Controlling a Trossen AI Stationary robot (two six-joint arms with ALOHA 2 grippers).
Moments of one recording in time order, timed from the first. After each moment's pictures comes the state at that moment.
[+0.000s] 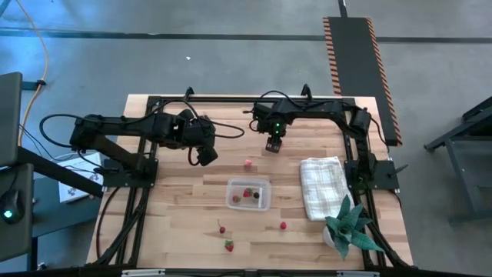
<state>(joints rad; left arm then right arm) 0.08 1.39 1.42 -1.23 -0.48 -0.48 -0.41 2.03 1.48 -0.96 -0.02 -0.13</state>
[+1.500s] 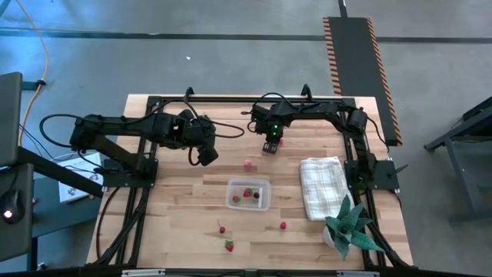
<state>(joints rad) 0.08 1.39 1.42 -1.22 -0.48 -0.49 -0.41 2.08 1.47 -0.88 -0.04 -0.10</state>
